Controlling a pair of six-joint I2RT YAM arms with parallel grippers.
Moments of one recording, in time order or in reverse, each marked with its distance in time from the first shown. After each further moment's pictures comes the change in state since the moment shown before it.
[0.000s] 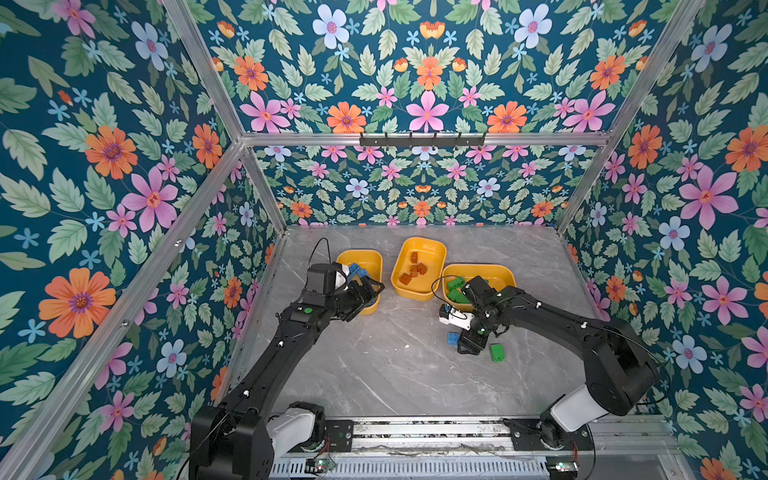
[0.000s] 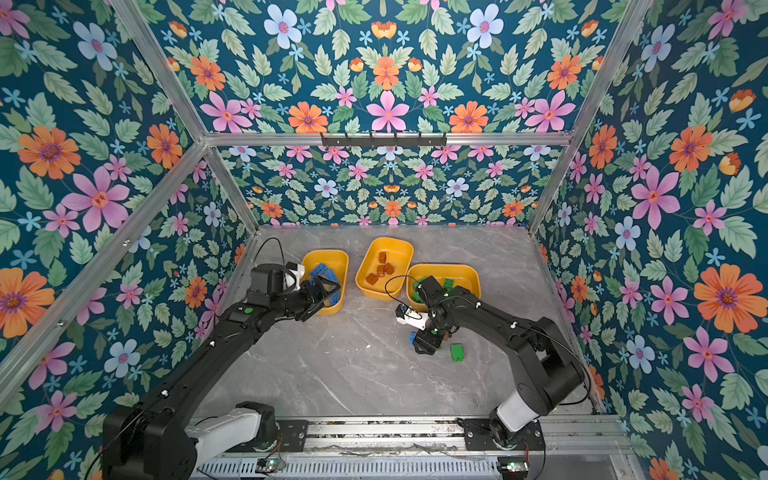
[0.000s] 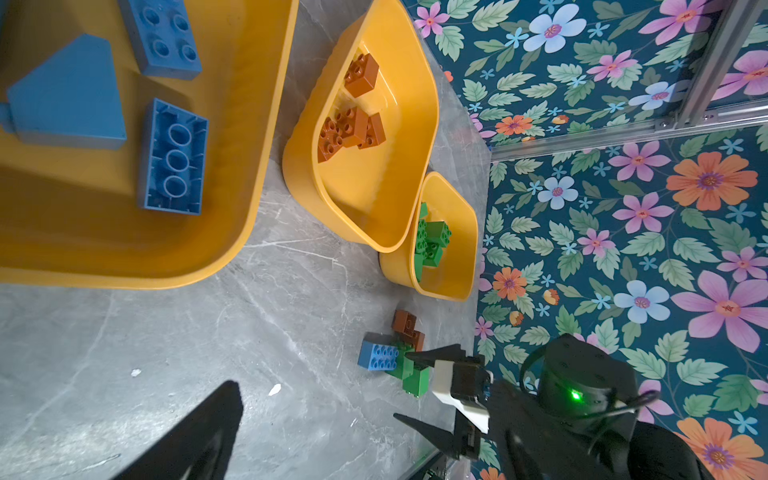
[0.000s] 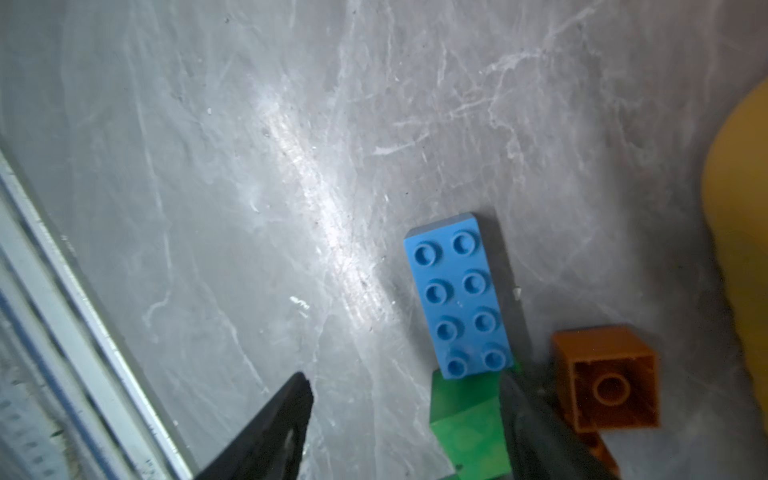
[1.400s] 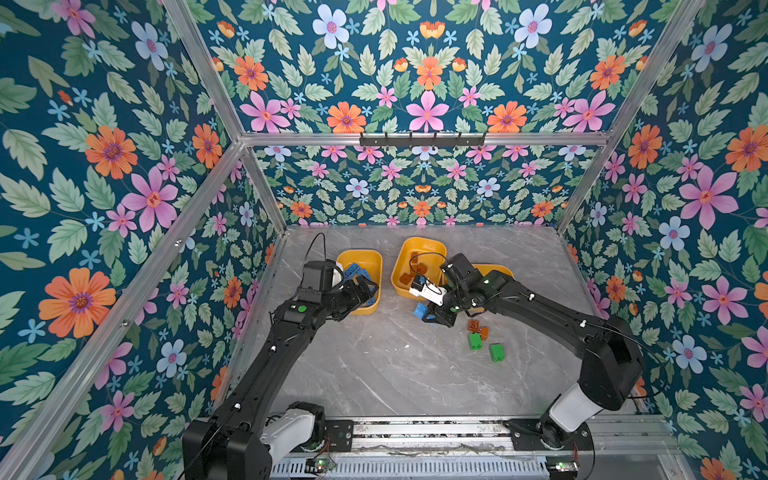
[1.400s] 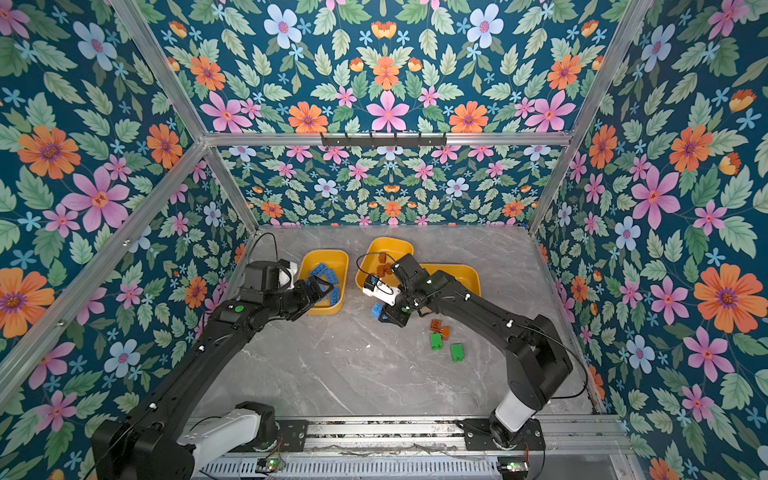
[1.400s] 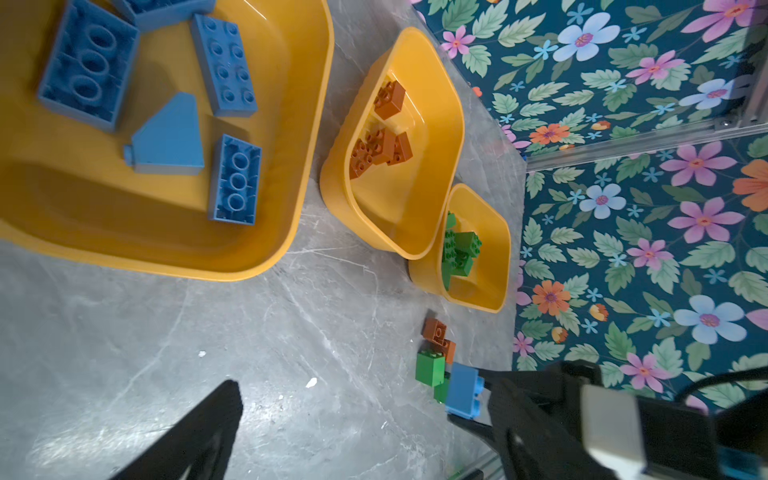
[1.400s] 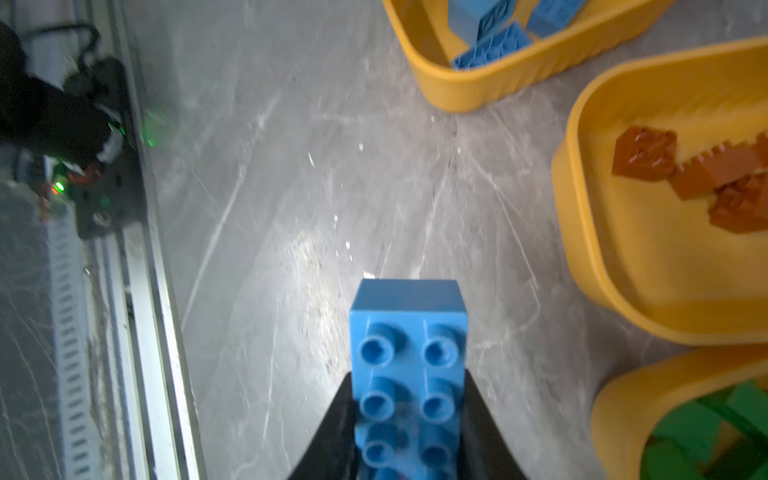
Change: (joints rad) left arm 0.003 -0.035 0.112 -0.219 -0.146 0.105; right arm 0.122 0.069 0.329 0.149 -0.183 0.219
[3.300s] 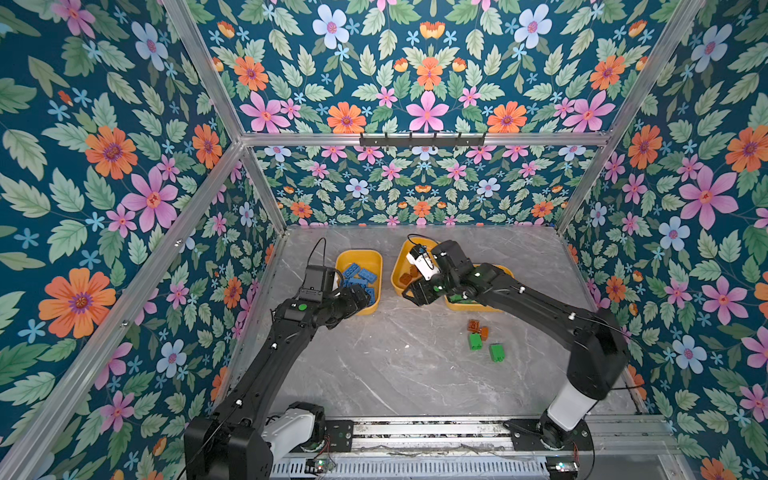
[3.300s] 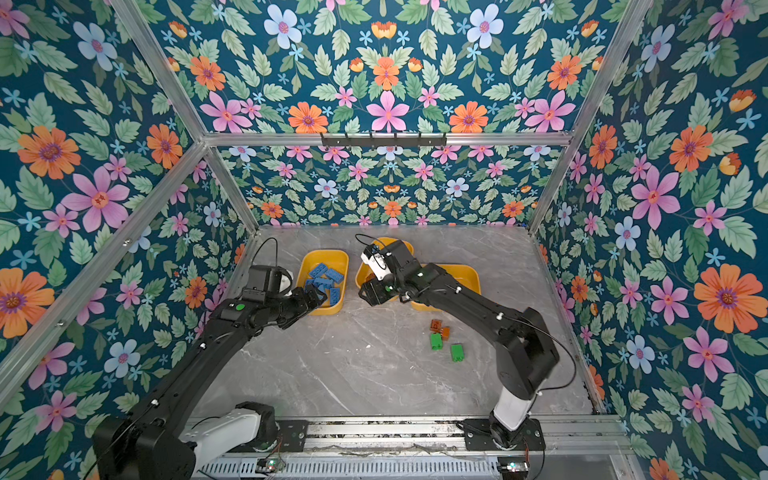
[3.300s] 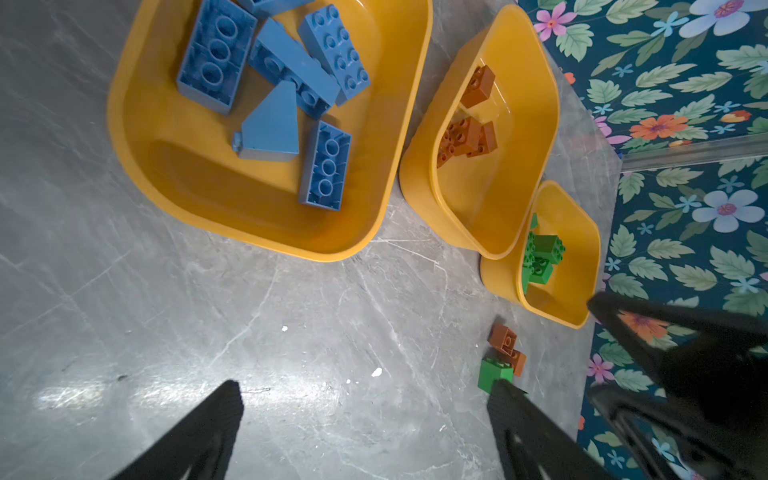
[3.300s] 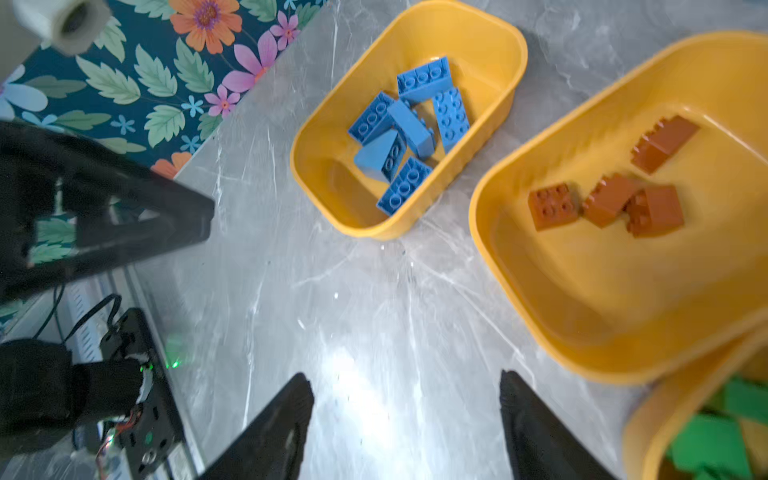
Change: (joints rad) left arm 0.001 0.025 -0.019 -0.090 -0.079 0.045; right arm 0.003 -0.032 0.021 0.105 0.148 0.451
